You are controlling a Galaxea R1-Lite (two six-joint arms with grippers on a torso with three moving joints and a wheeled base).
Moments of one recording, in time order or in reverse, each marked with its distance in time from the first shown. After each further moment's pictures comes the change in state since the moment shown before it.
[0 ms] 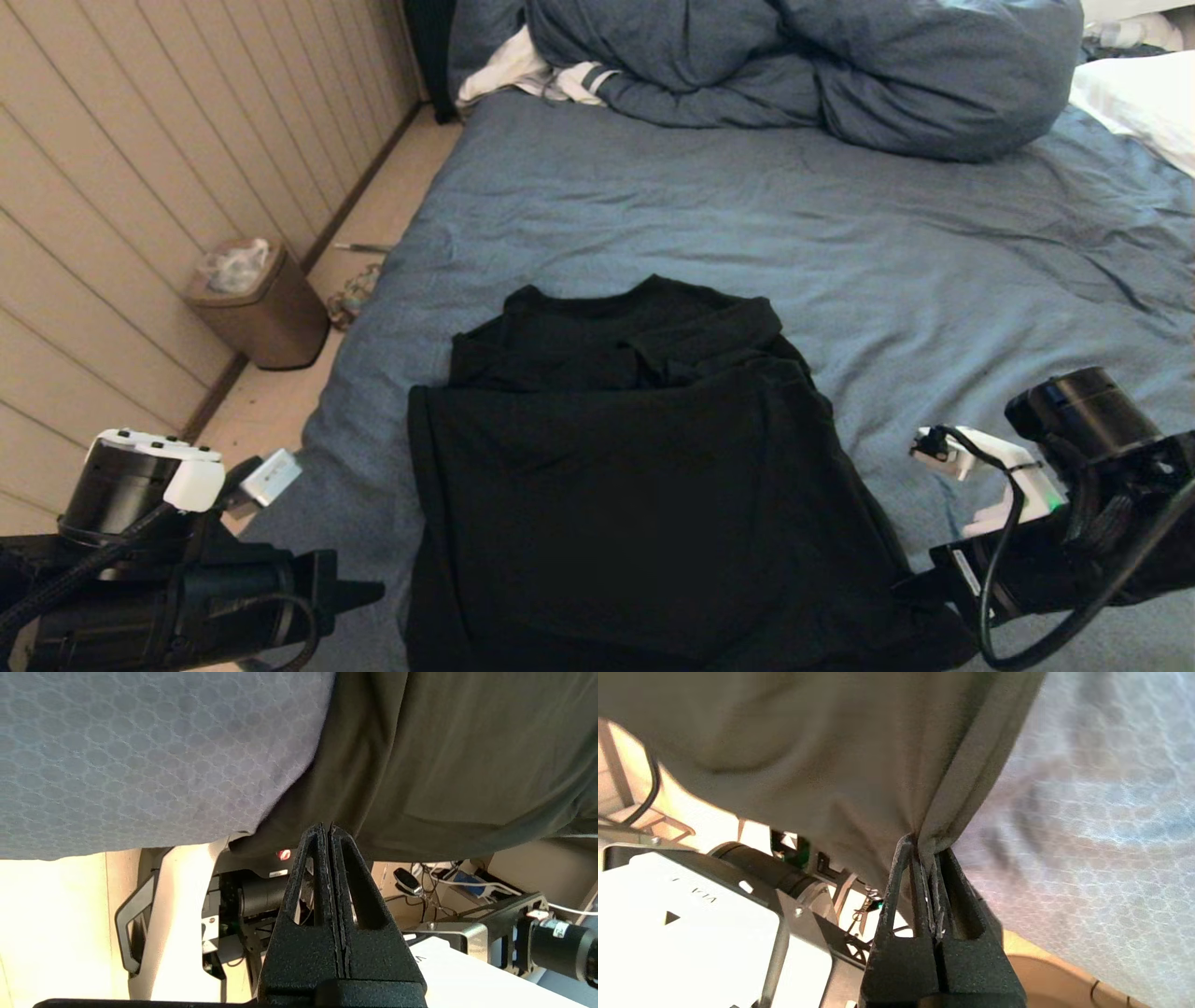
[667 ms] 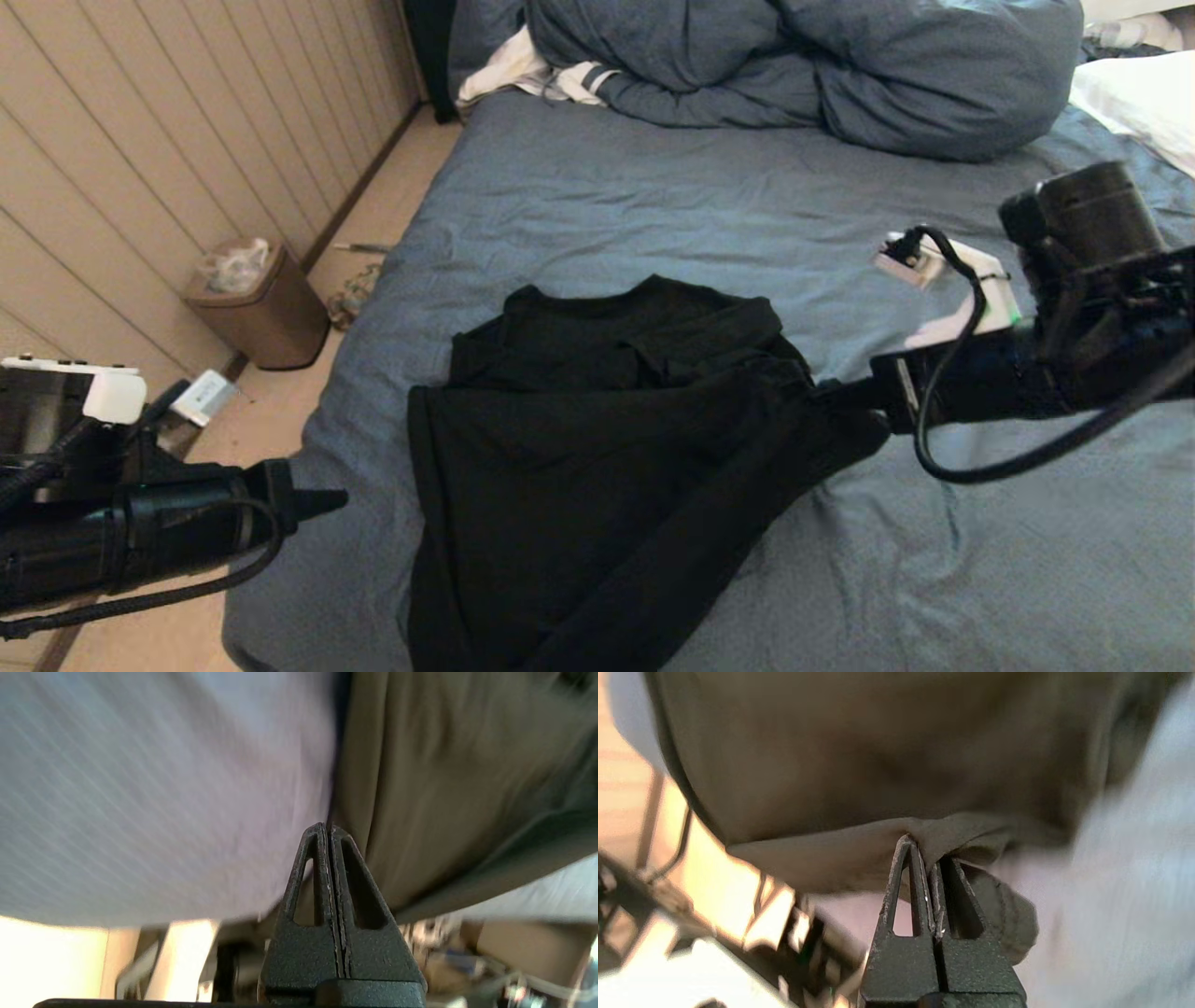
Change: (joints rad) left arm 0.166 -0.053 -0.140 0.026 -0.001 0.014; right arm 0.125 0.060 -0.471 -0.004 0.011 0.056
